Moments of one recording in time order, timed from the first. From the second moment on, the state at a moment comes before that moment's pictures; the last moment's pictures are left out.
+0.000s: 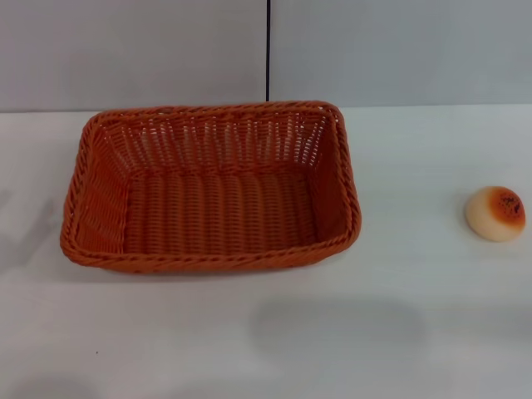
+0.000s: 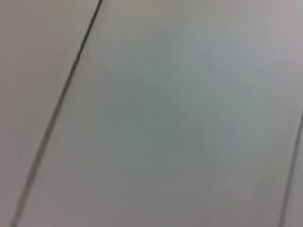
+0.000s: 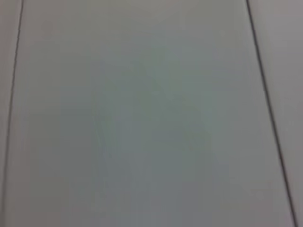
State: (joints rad) left arm -0.03 -2.06 0.63 0.38 1.14 1.69 -0.99; right arm 0.13 2.07 -0.87 -0.48 -0.80 -1.49 0.72
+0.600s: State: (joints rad) left arm -0.03 -2.06 0.54 0.20 1.12 1.73 -0.74; right arm 0.23 1.98 -0.39 -0.98 -1.86 -1.59 2.05
